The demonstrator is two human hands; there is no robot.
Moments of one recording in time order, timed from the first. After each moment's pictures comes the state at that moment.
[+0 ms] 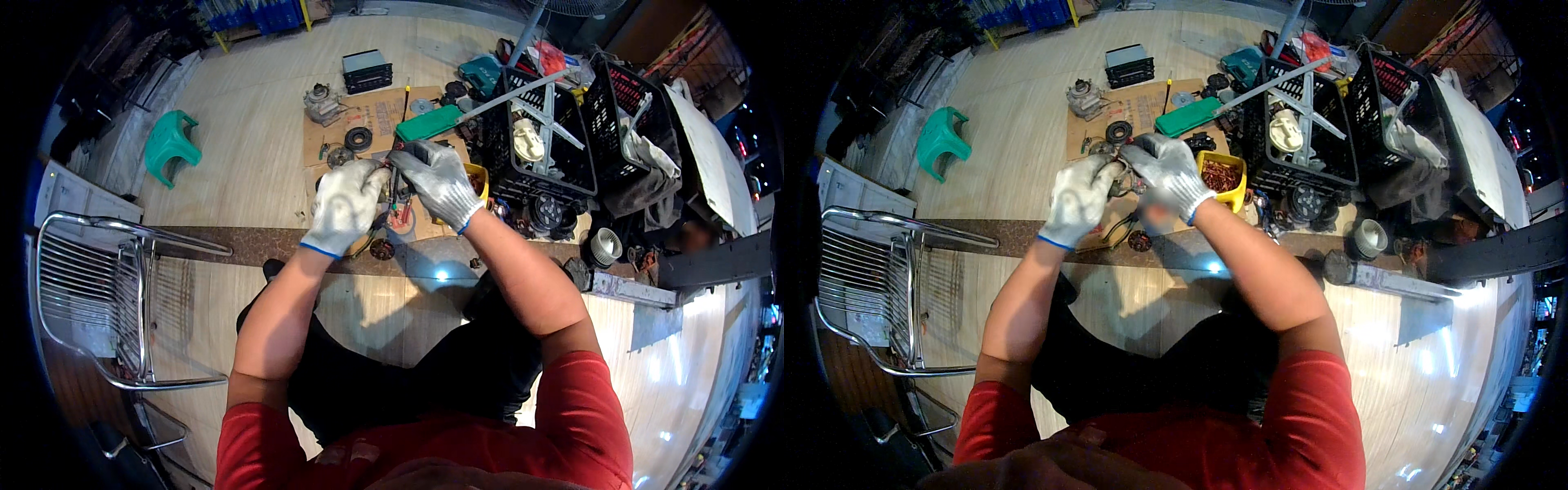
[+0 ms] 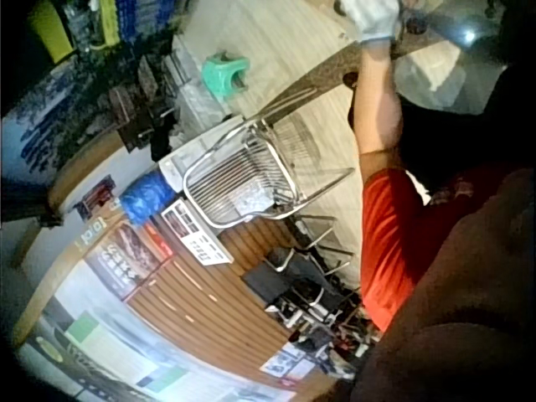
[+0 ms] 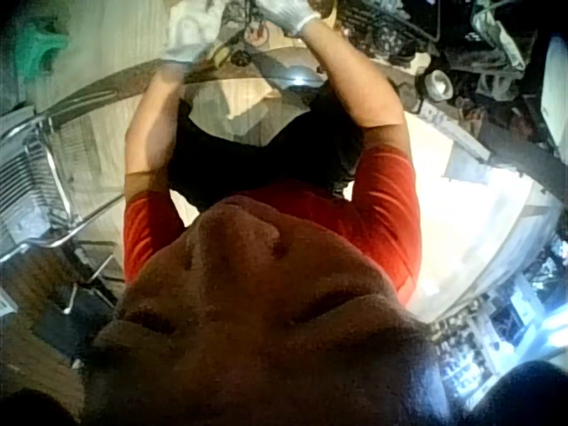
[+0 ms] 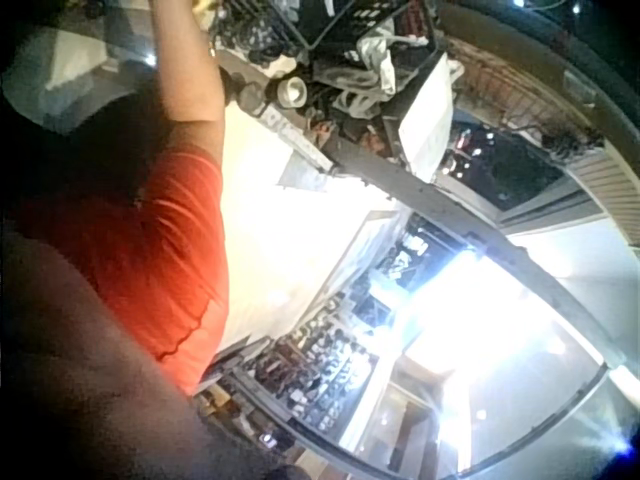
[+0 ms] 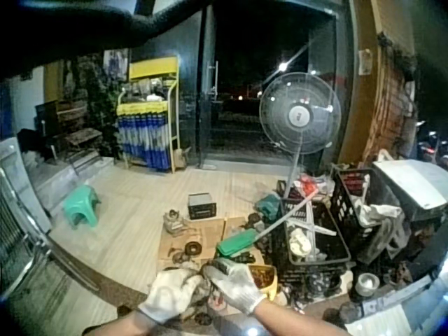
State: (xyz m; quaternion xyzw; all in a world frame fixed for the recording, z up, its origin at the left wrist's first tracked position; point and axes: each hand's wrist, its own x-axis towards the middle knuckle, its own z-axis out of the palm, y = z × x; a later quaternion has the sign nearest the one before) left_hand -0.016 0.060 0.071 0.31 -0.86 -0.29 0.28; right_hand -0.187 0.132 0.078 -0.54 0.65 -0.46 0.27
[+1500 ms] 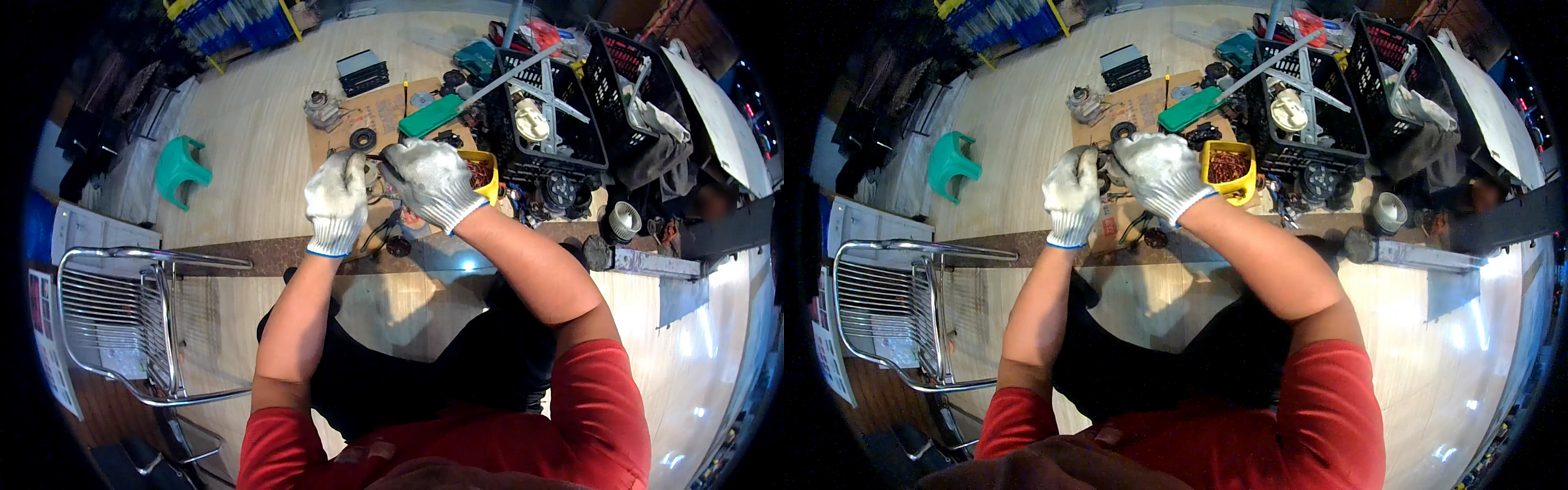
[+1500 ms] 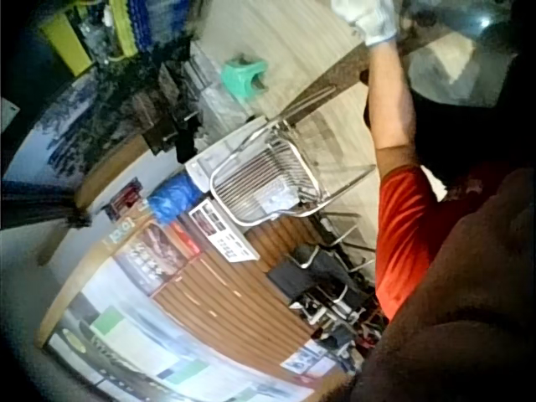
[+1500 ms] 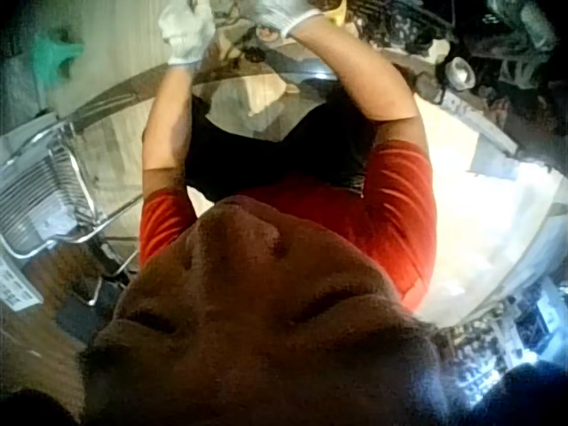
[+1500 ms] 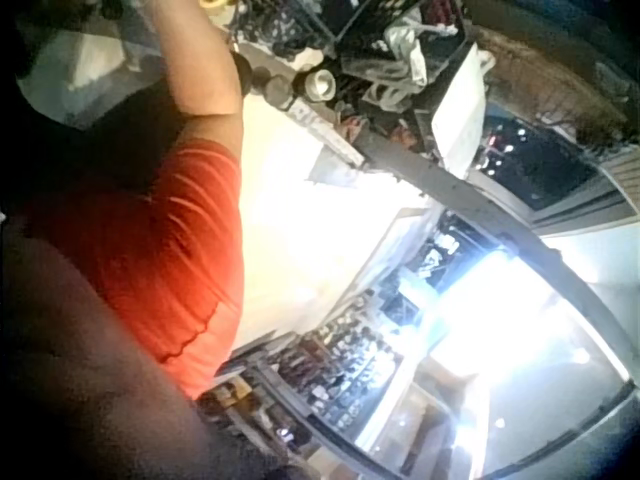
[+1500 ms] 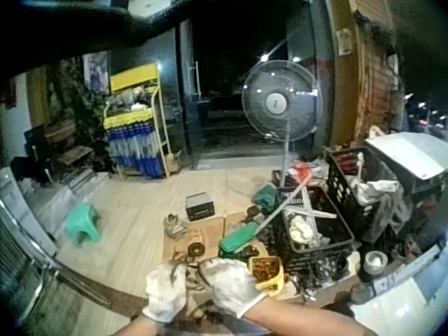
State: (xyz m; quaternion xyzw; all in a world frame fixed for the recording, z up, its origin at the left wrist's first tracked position) left_hand -0.022 0.061 0.067 0.39 -0.80 -0.19 0.42; right_hand -0.174 0.140 0.080 -0.69 0.66 -0.28 -0.10
